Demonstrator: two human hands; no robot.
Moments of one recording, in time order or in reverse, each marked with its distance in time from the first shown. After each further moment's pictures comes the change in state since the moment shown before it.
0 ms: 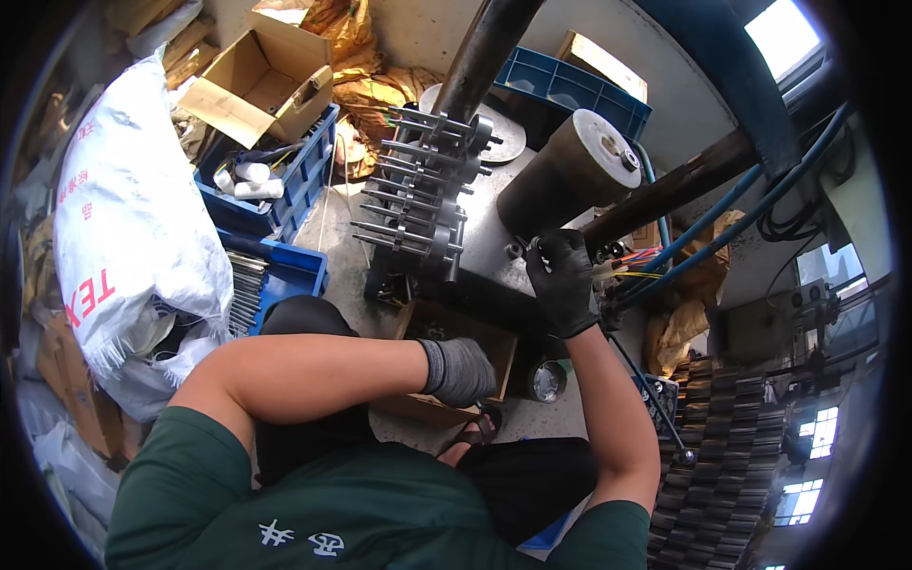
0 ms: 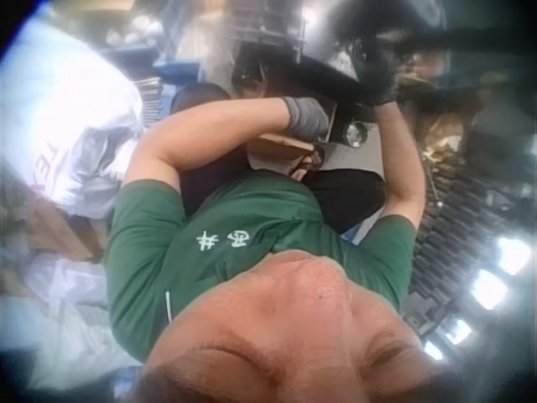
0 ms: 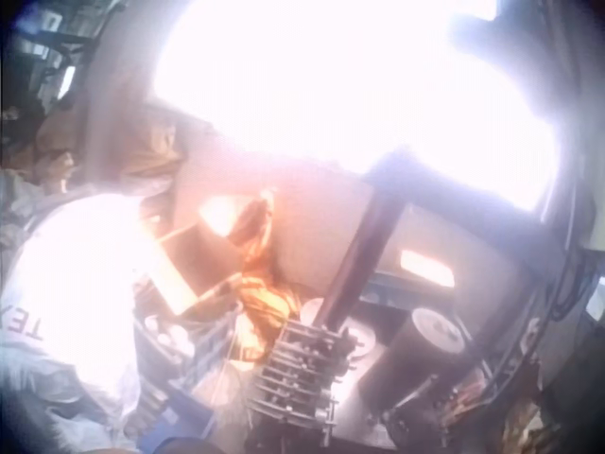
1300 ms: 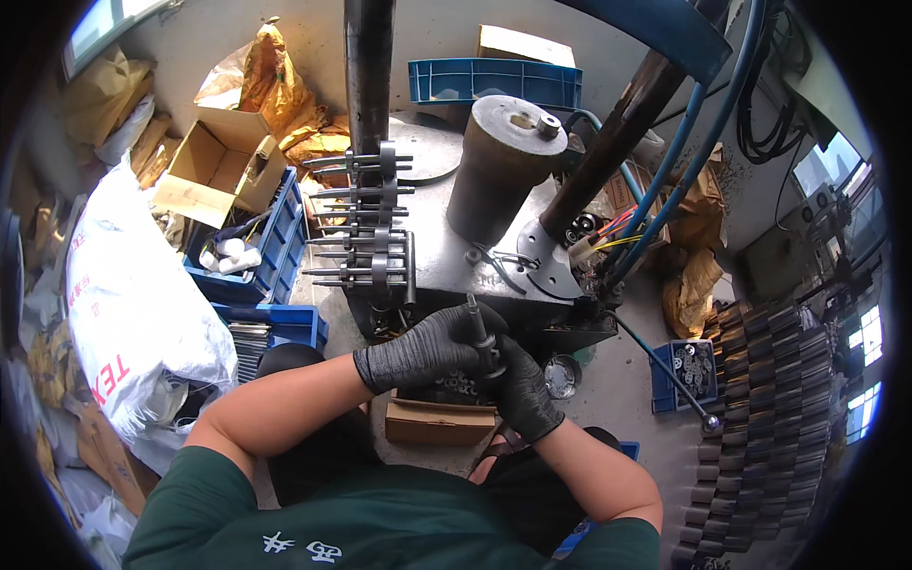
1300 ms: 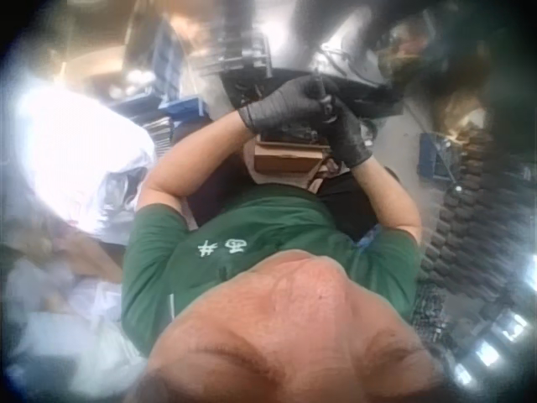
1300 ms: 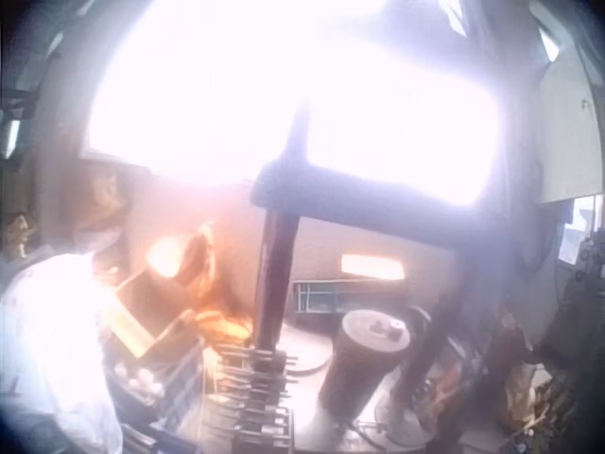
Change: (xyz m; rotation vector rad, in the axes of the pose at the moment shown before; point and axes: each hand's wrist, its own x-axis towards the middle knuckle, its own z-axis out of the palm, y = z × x) left_hand -0.003 -0.005 -0.040 -1.392 0.571 -0.093; right_hand -0.150 -0.046 -0.009 1.596 -0.061 1.225
